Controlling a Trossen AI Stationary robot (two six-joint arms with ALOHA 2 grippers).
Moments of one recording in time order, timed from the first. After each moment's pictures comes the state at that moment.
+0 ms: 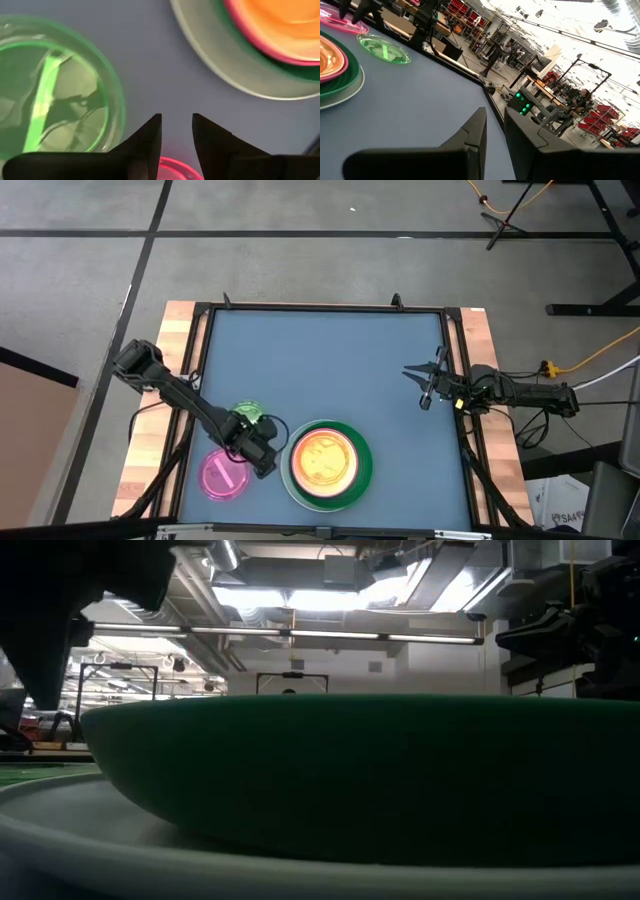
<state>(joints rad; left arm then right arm) -0.55 1.61 1.06 -0.80 -0.09 -1.23 -0.02 0.00 0.02 0.00 0.22 -0.61</state>
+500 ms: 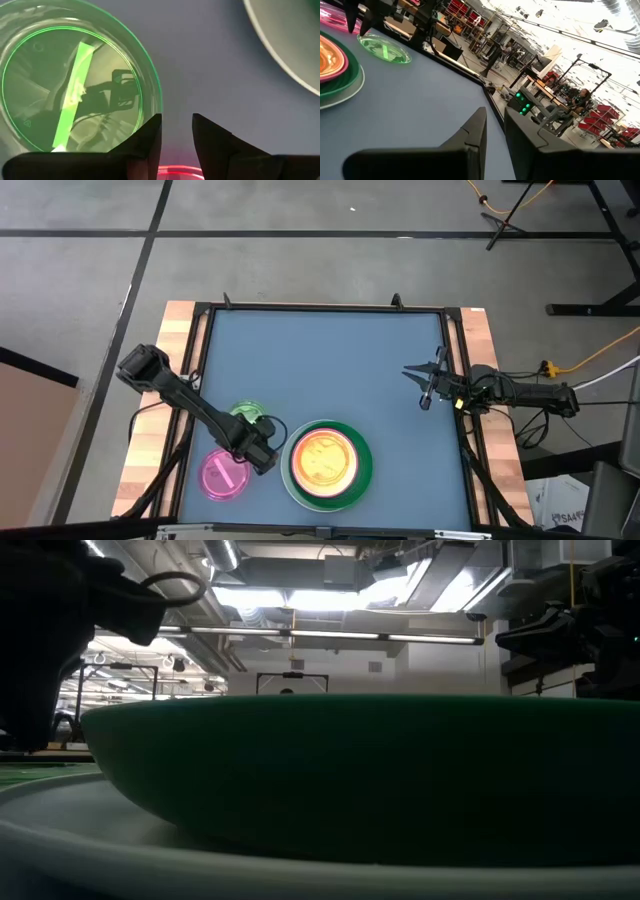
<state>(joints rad) -0.55 1.68 1.03 -0.85 -0.12 -1.25 -0.02 0.00 0.02 0.00 0.22 -0.61</state>
